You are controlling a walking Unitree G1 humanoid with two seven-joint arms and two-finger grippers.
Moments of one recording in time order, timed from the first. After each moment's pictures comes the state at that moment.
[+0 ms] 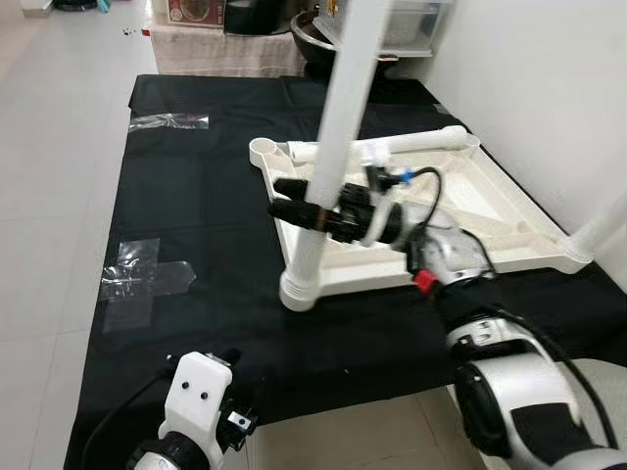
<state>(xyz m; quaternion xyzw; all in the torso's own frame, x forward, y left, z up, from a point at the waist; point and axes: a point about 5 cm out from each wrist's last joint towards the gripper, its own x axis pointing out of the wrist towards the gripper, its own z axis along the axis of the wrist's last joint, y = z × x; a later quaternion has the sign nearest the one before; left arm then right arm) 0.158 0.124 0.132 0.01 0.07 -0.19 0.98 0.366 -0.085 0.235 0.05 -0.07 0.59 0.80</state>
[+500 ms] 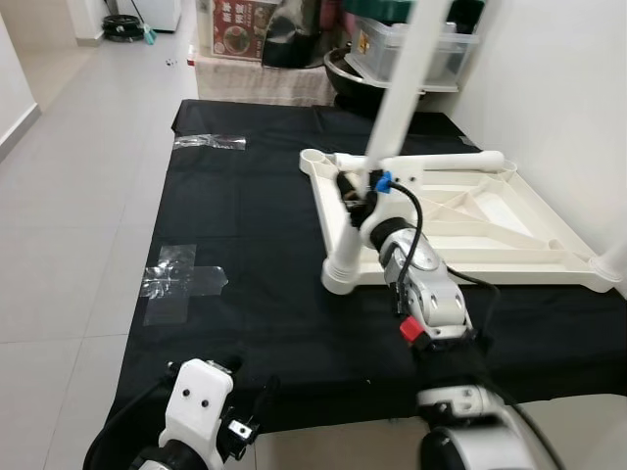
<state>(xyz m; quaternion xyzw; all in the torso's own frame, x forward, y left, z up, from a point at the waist) 0.162 0.123 0.135 0.01 0.06 -0.20 0.98 0.360 -0.110 0.220 0.07 -0.05 0.00 1.00</state>
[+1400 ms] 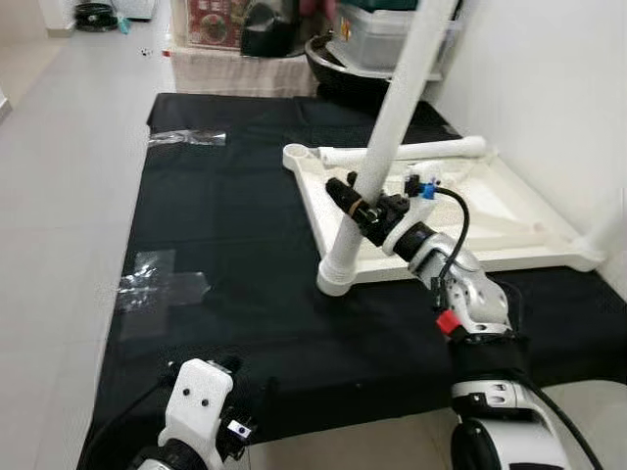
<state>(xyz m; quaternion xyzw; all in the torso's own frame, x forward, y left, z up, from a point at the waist) 0.161 0.123 0.132 0.01 0.07 -0.20 0.98 0.356 -0.134 0.225 0.12 -0.05 0.45 0.89</state>
